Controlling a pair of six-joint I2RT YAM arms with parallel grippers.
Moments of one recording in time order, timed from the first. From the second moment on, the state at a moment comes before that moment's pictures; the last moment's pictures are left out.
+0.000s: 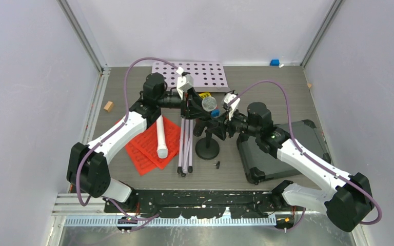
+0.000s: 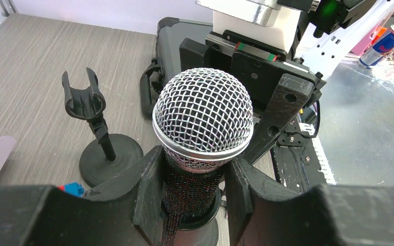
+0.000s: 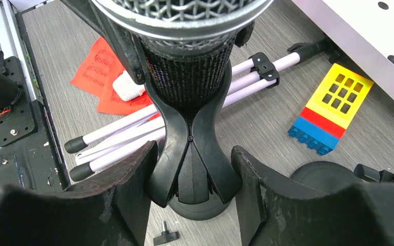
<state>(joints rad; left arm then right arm) -0.50 1.45 1.14 0.20 1.09 -0.03 0.61 1.09 0.78 0.01 -0.43 -0.05</state>
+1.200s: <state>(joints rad) -0.53 1.45 1.14 0.20 1.12 -0.03 0.62 1.09 0.78 -0.04 -0.45 -0.08</state>
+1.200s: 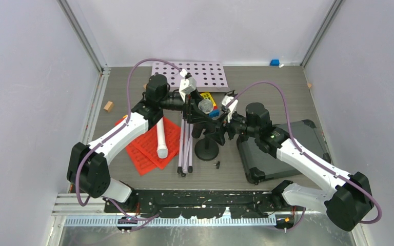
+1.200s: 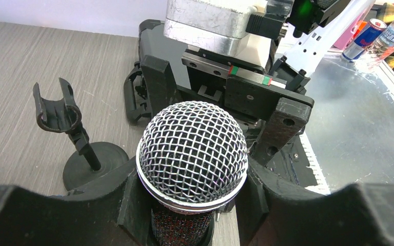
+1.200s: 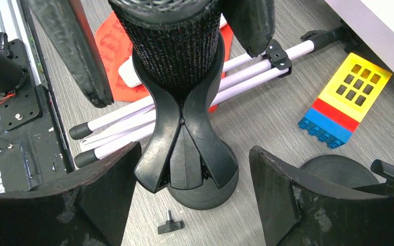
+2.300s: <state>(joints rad) -0.53 1.11 1.17 -0.46 0.71 0.37 0.64 1.07 0.77 -0.02 -0.46 -0.13</state>
